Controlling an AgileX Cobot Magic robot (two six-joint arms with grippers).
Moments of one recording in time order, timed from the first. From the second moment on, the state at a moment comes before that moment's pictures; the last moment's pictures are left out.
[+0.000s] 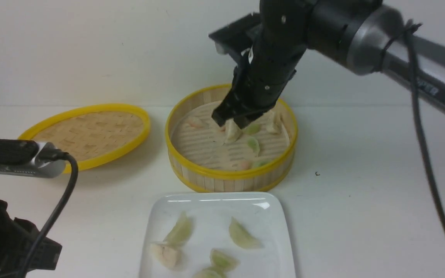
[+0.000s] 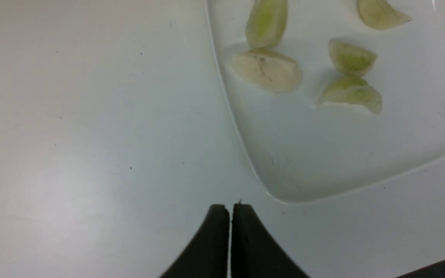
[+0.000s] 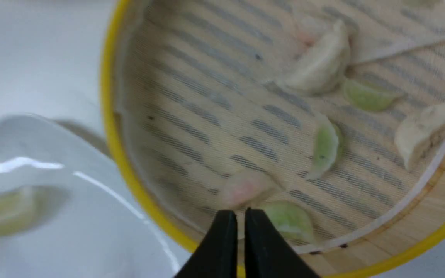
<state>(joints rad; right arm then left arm) 0.60 2.14 -2.05 0.00 1.23 -0.10 -0.06 0.92 -0.76 -0.34 1.07 0.22</state>
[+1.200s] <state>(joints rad) 0.67 2.01 -1.76 0.27 1.23 -0.13 -0.06 0.92 -0.76 -0.34 1.07 0.22</state>
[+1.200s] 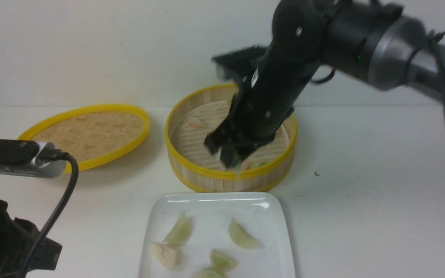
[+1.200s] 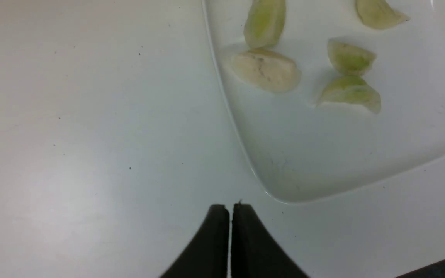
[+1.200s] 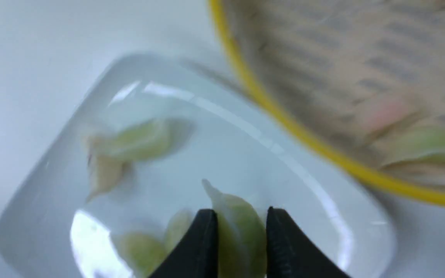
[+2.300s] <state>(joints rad) 0.49 2.33 -2.08 0.07 1.24 -0.01 -0.06 0.92 -0.76 -0.34 1.09 0.22</state>
